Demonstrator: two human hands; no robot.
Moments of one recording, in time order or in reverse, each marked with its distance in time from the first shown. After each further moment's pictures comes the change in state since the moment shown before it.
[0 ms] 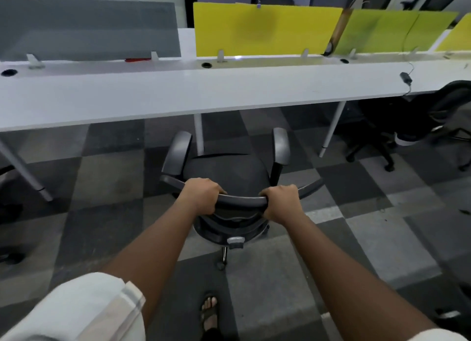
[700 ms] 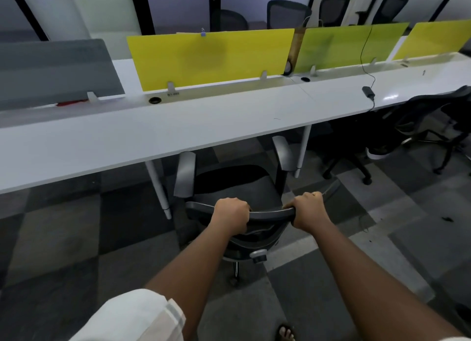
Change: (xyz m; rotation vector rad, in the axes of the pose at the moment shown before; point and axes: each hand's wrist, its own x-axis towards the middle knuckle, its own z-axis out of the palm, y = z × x) left_hand 0.281 0.156 -0.078 0.009 0.050 0.100; right_hand 0.146 0.287 -0.015 -0.046 -0.021 0.197
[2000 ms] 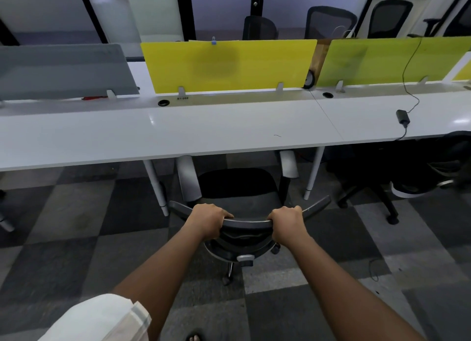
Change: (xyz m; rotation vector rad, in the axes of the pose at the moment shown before) left_hand 0.110 0.095 -0.039 -0.031 -0.066 -0.217; right_hand 0.087 0.142 -0.010 -0.030 -0.055 -0.276
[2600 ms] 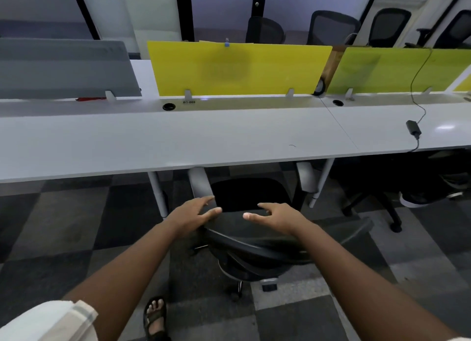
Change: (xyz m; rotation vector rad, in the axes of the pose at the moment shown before) left_hand 0.030 -0.179 0.016 -0.688 0.006 -0.061; right_hand 0.095 -0.077 -0.055 0.666 -0.225 0.072
